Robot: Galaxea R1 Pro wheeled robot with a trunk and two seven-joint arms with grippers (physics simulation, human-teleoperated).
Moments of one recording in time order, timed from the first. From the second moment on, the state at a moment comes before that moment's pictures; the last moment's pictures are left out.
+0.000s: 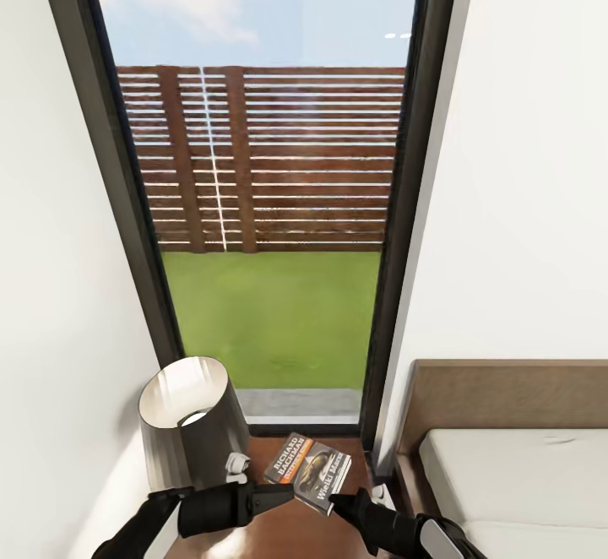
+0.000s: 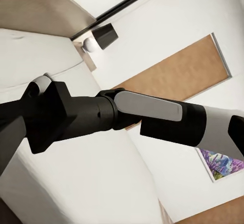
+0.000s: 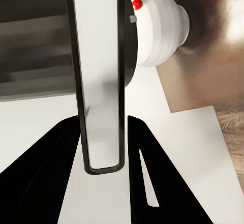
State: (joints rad) left arm -0.41 0.06 -0.18 -0.62 0.38 0.41 -1.39; right arm -0.44 0.00 0.05 -0.34 -0.79 0.63 0.61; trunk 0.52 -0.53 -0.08
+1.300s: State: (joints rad) left arm -0.41 0.04 -0.18 -0.62 0.38 0.41 -1.39; right arm -0.44 0.00 0.05 -0.35 -0.79 0.62 0.62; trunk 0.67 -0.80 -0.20
